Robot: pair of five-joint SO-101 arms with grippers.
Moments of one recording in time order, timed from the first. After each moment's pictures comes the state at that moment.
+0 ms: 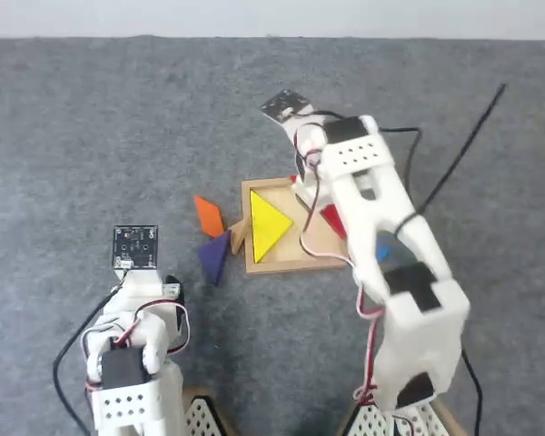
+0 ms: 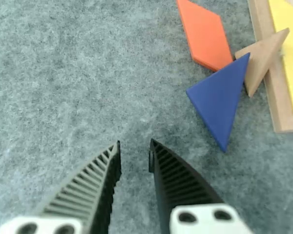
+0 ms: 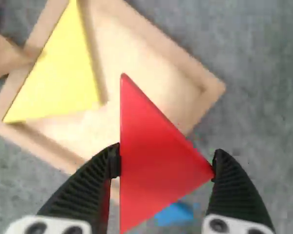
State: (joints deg) left arm -14.9 -102.8 97.2 72.0 -1.5; right arm -22.2 23.6 -14.0 79.3 23.4
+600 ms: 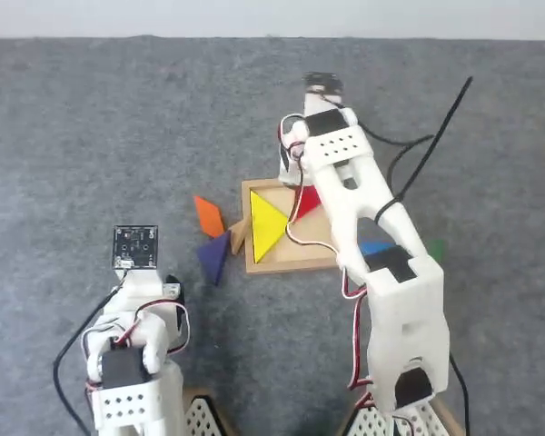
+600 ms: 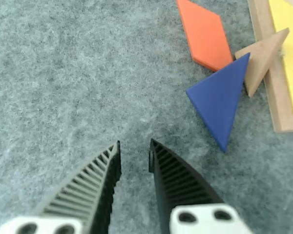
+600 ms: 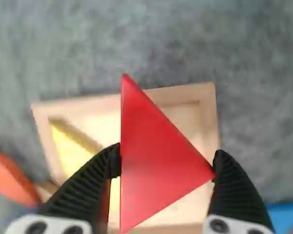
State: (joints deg) left arm -14.9 -102.8 97.2 72.0 -1.5; right arm -24.4 33.2 -25.1 77.2 -33.5
